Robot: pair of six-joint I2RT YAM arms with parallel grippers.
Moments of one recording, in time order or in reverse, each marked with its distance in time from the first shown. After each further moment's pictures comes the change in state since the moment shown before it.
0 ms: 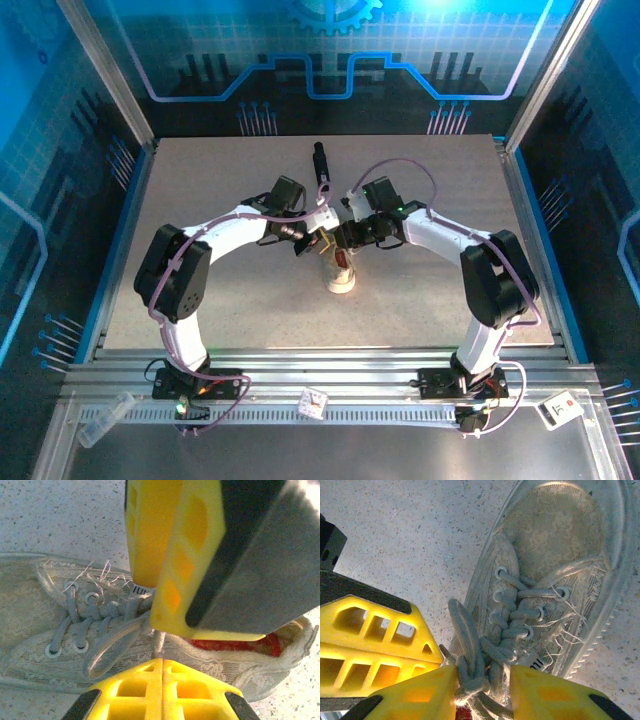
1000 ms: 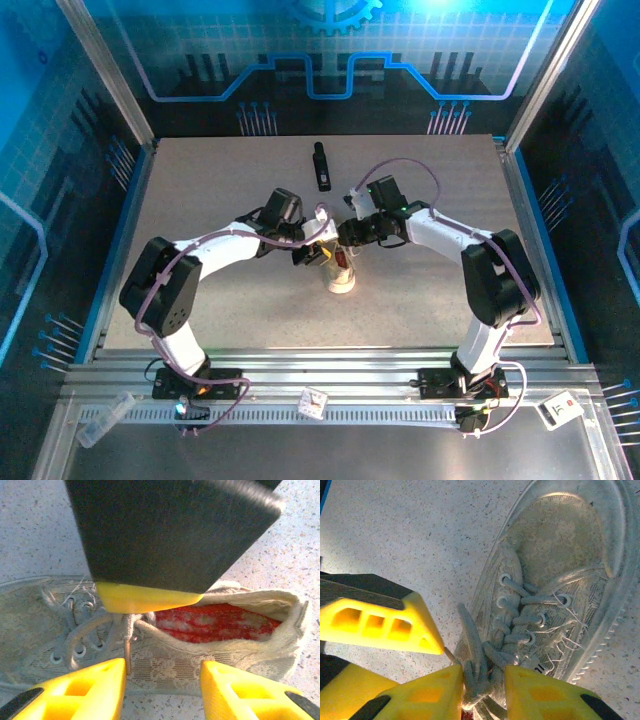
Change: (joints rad) left arm -0.035 -0.105 -0.185 0.220 -0.065 0.108; right arm -0.028 0.001 -0.015 0.039 -0.068 0.005
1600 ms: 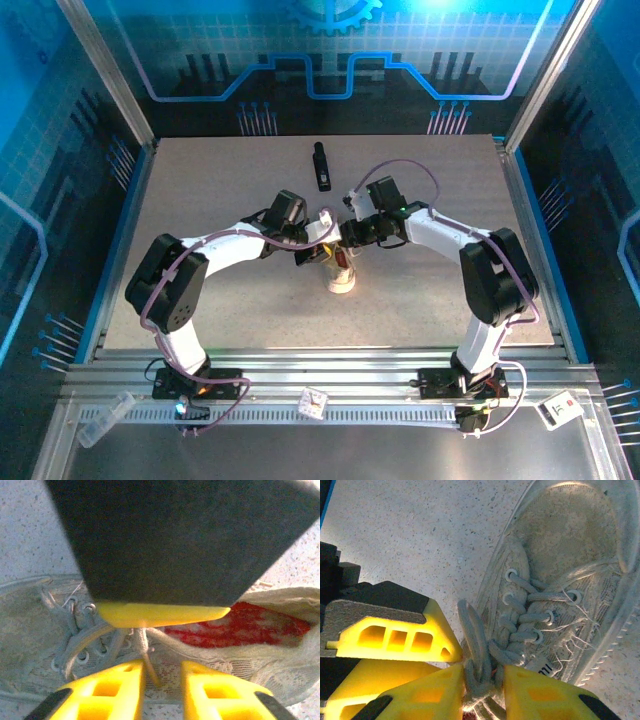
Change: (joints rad) left arm -0.018 0.025 0.005 0.028 -0.047 0.021; right arm 0.000 0.012 0.000 0.000 -0.027 0.000
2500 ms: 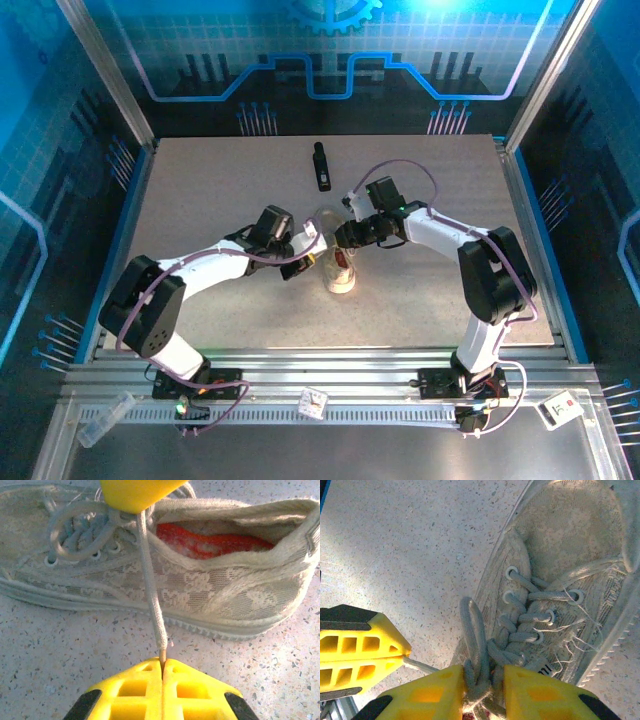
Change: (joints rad) left arm -0.005 -0.189 -0.194 -0.022 -0.146 -0.137; right arm 0.000 0.014 0.009 -0.013 -0.004 -0.027
